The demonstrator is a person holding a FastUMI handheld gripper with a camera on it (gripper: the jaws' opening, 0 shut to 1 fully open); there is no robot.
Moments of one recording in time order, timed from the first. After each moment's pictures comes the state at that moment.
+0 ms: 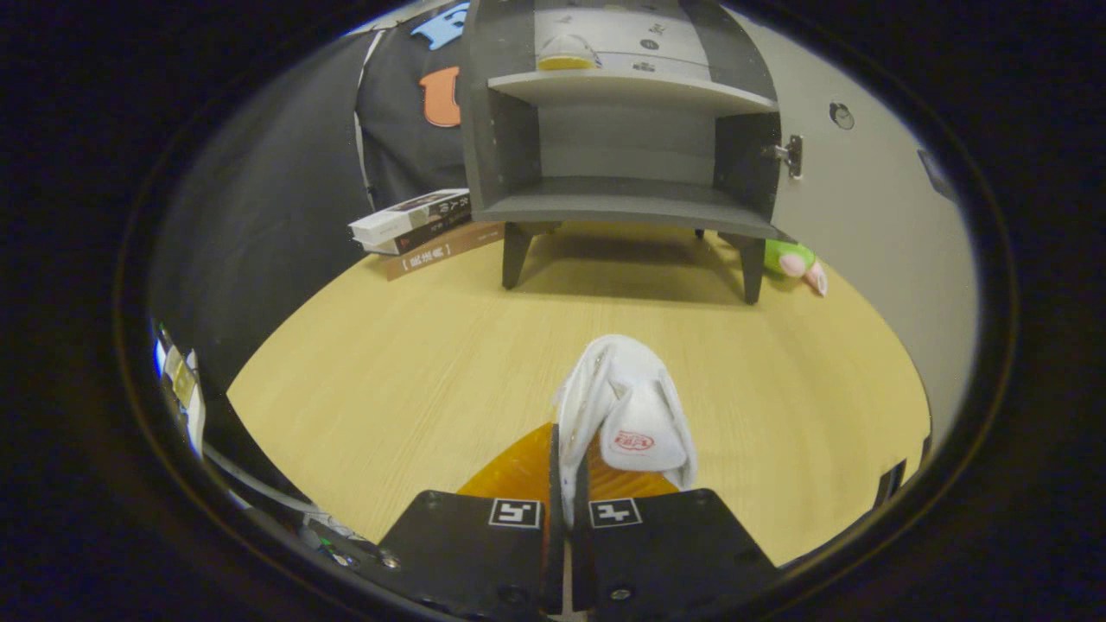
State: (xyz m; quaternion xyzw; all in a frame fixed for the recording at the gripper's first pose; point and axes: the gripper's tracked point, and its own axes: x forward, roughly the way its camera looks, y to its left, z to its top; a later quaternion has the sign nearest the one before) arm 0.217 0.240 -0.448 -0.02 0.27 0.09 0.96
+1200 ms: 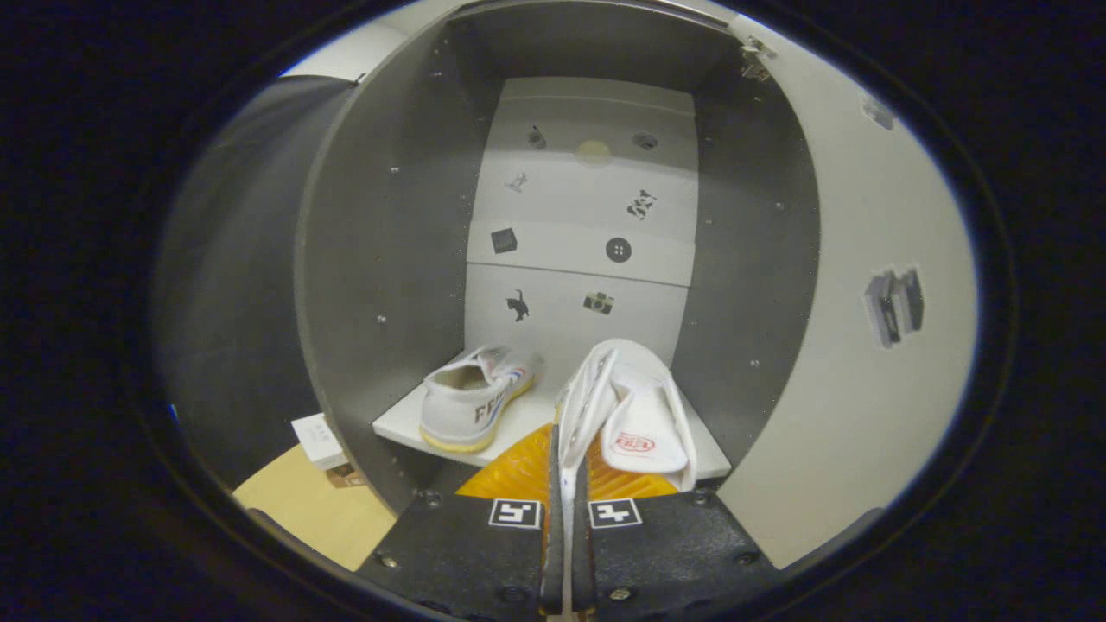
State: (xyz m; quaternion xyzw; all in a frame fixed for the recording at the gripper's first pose) arm 0.409 0.189 -0.083 -0.06 0.06 0.04 1.00
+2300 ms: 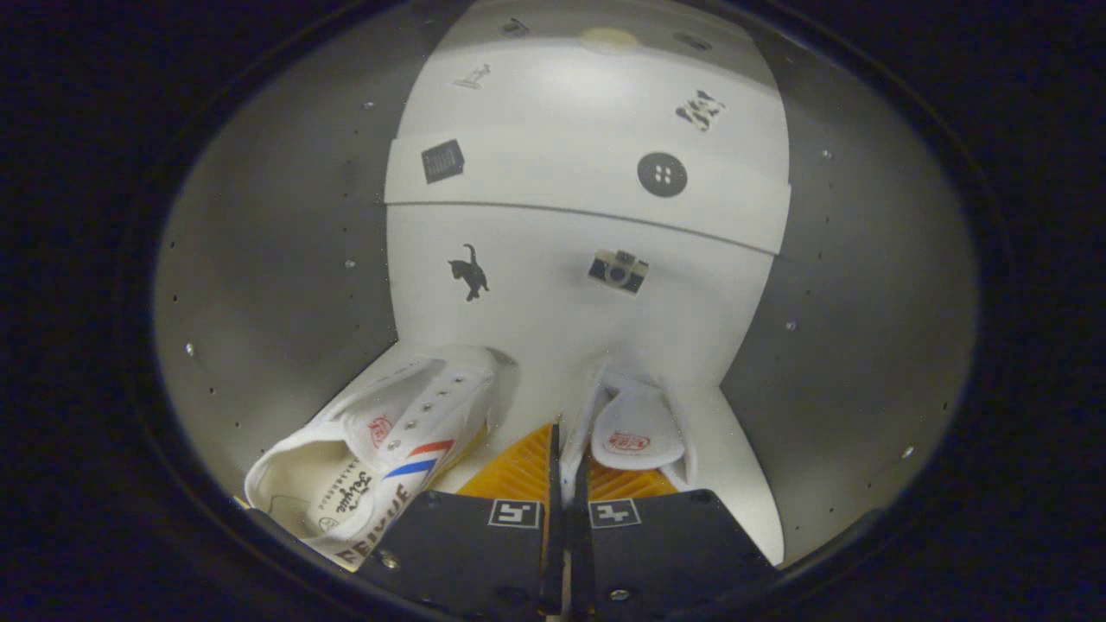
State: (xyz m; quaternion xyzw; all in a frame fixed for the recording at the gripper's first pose) arm 0.575 0.194 -0.105 -0.05 0.17 0.05 0.98
